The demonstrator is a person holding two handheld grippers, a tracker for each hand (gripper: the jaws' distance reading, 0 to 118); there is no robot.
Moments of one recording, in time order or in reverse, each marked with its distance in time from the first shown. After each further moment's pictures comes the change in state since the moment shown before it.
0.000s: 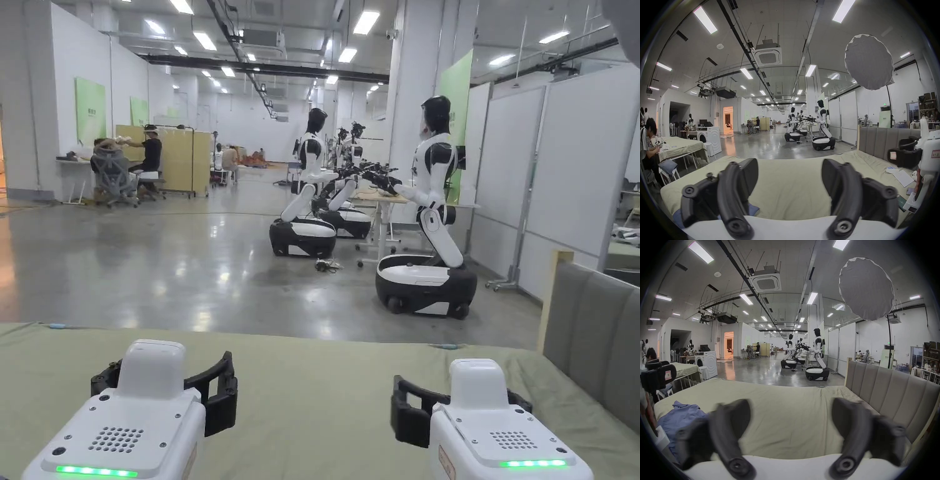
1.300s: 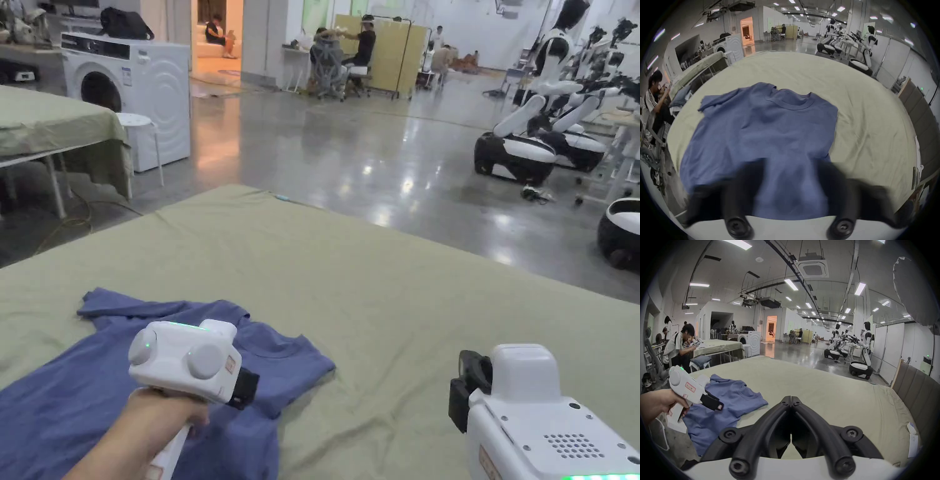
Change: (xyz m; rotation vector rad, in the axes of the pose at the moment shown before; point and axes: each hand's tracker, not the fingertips) left arm -0.264 -0.201 -0.079 -0.958 0.202 0.259; right arm -0.212 -0.065 -0.030 -0.138 0.425 0.151
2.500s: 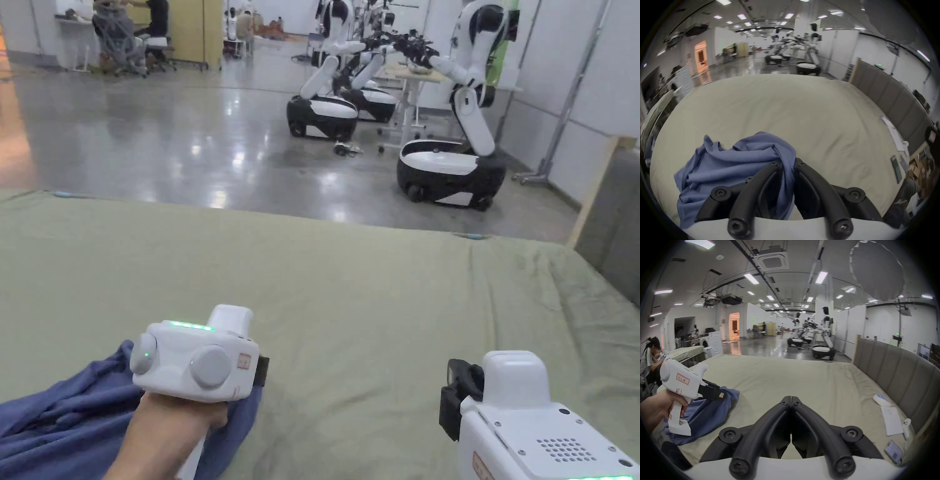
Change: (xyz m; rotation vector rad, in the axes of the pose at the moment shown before) left arm 0.322 0.006 0.007 0.134 -0.342 -0.372; right arm 0.188 -0.068 0.107 -0.080 -0.377 -0.179
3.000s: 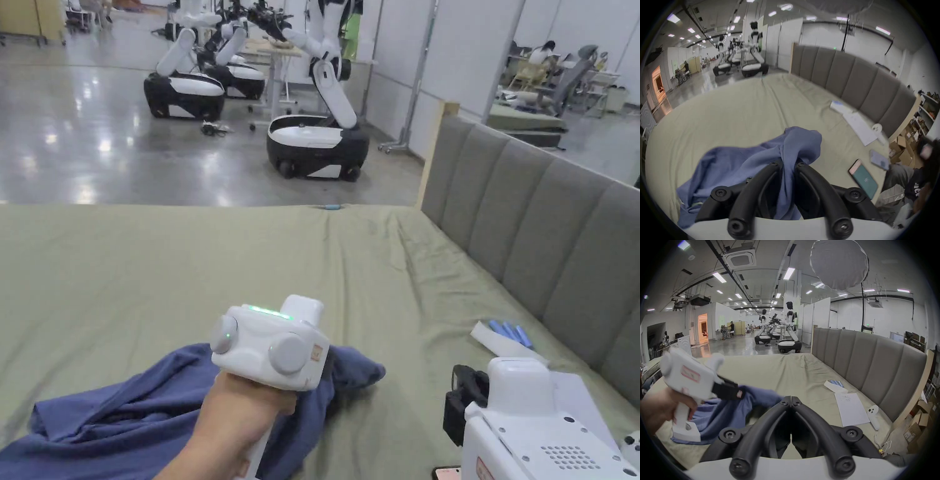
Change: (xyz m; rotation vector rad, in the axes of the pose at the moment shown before) left arm 0.264 0.019 -0.095 -0.105 -0.254 -0.268; right arm 0.154 -0.037 0.046 -0.041 -0.262 -0.083
